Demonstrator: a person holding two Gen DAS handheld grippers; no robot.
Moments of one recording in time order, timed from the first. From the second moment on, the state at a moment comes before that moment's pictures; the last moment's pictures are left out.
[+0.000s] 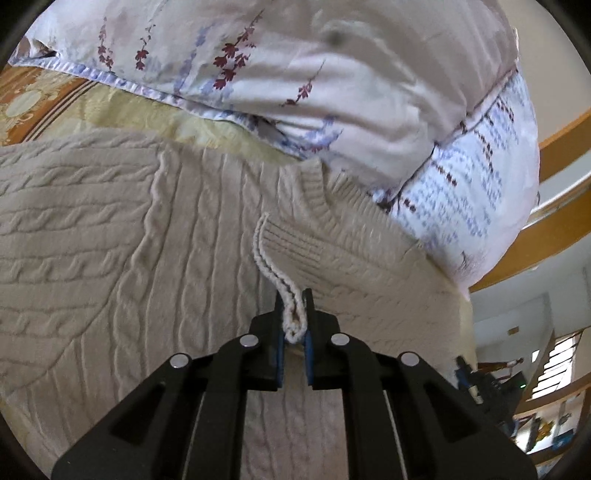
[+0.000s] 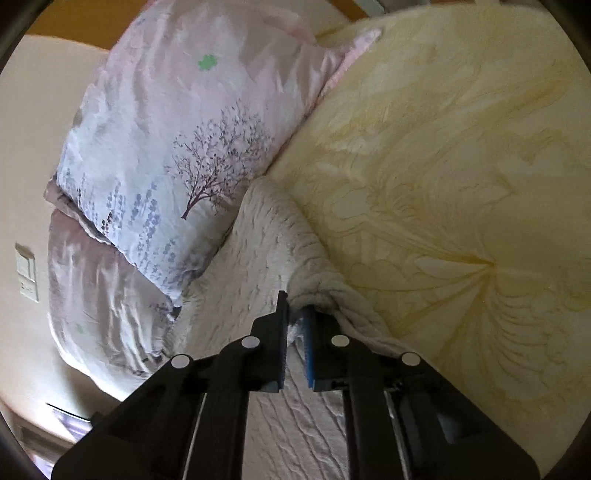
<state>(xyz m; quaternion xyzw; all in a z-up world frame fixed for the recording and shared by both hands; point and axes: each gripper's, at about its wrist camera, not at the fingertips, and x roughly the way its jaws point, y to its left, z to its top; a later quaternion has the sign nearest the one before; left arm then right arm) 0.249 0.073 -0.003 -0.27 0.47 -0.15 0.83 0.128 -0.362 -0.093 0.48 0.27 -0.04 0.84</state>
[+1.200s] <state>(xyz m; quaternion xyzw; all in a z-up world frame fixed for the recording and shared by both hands) 0.088 0.389 -0.026 -0.54 0.29 0.11 0.78 0.122 -0.257 -0.057 0.29 0.30 0.11 0.90</state>
